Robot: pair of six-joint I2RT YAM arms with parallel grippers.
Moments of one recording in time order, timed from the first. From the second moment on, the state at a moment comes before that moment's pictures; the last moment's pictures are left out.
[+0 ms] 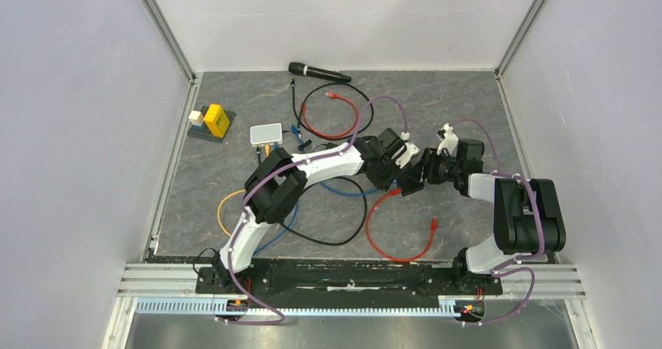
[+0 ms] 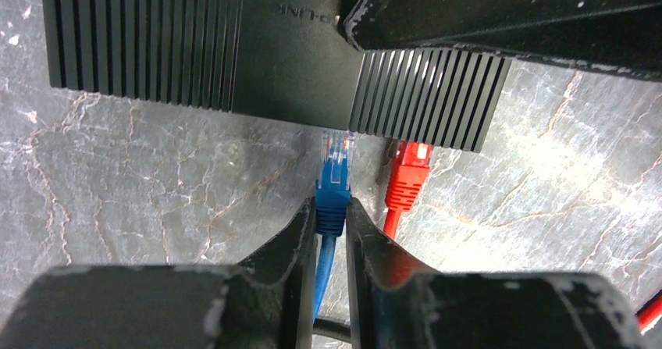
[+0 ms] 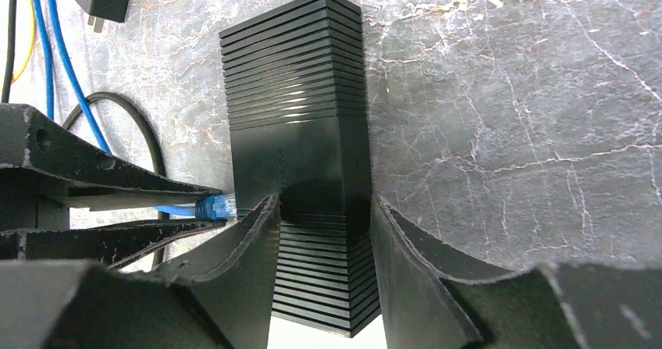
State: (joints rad) left arm -0.95 2.22 1.70 -0.52 0.15 -0.01; right arm -0.04 1.54 0.53 0.23 -0.63 0.18
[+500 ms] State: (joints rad) left arm -0.95 2.16 1.61 -0.48 0.14 0.01; right arm -0.05 1.54 0.53 0.23 -0.63 0.18
